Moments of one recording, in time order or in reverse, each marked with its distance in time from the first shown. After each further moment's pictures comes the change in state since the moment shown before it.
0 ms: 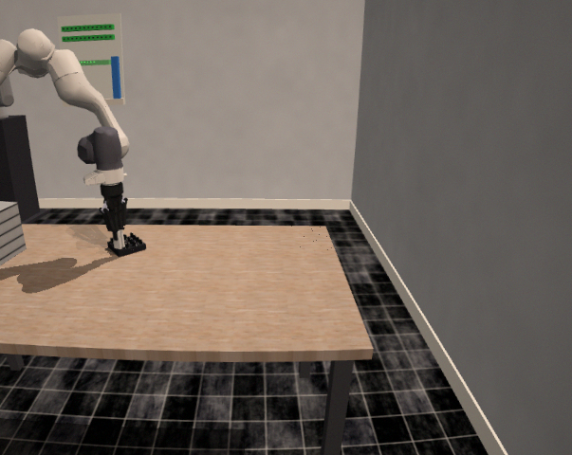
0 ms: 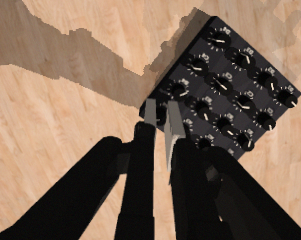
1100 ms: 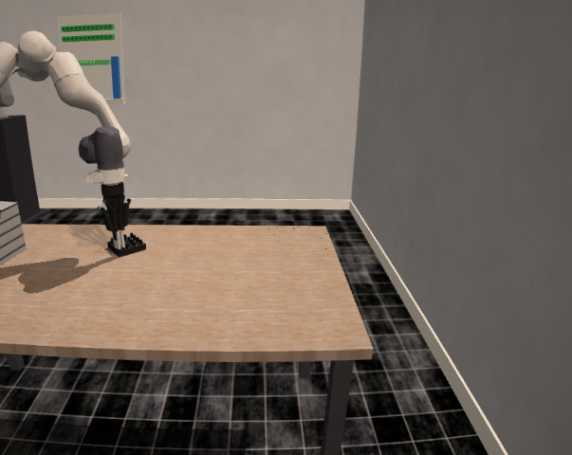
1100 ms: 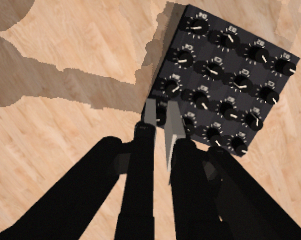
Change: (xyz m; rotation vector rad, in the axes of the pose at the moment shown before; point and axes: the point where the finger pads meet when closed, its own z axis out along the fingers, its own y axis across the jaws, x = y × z) arm -0.001 0.000 0.000 0.010 0.006 0.254
